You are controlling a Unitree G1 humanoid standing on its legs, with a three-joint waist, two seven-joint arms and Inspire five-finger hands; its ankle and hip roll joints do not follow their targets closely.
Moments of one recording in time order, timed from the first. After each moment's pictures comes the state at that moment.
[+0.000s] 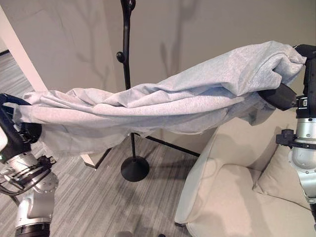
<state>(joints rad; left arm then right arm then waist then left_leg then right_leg) -0.02 0.62 0.36 0.08 0.47 -0.08 0.78 -0.19 -0.86 -0.15 -0.12 -0.25 -0.20 -0.49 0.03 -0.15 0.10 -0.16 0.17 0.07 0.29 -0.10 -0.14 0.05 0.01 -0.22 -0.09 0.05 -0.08</state>
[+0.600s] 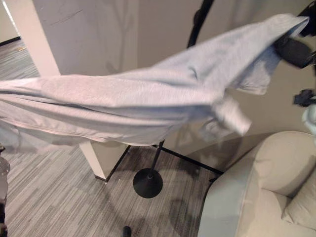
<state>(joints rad) -0.21 0.96 0.36 0.47 0.29 -0.01 0.77 -0.74 -1.09 0.11 0.41 -0.22 -0.14 -0.54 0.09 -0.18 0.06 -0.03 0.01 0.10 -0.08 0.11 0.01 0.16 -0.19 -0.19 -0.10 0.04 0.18</state>
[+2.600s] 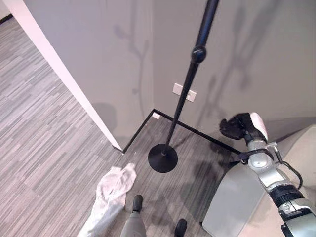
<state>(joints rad) -0.02 0.35 0.12 1.29 0.12 0.00 0.36 -0.43 -0.68 0.29 0.50 -0.04 -0.10 -0.33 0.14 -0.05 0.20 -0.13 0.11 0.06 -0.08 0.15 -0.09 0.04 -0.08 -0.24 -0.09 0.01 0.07</state>
